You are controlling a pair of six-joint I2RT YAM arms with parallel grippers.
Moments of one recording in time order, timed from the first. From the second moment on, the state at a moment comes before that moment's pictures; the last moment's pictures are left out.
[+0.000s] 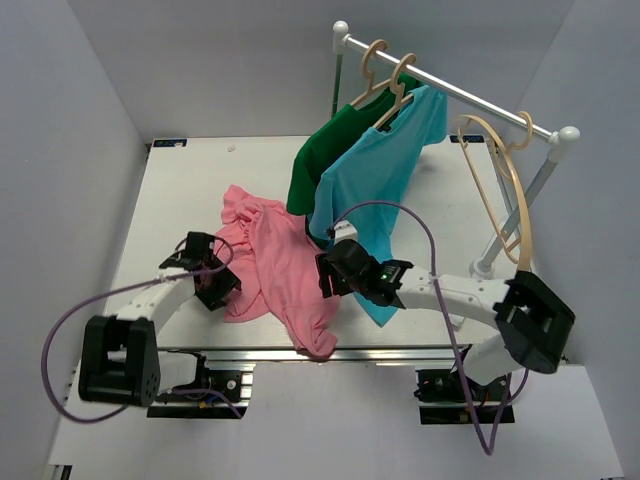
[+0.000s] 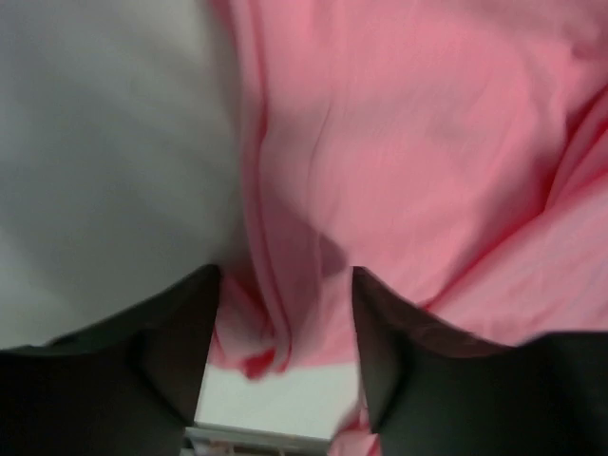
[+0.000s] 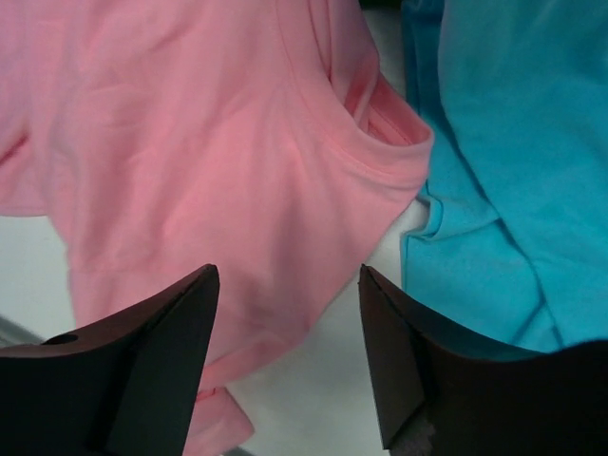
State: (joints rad) left arm -0.10 1.20 0.56 -0.55 0.01 -0.87; right arm 1.03 1.44 0.87 -0.20 0.27 0.51
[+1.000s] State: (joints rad) left arm 0.26 1.99 1.53 -0.83 -0.31 -0.86; right arm 1.37 1.73 0.96 -0.04 -0.19 0.40
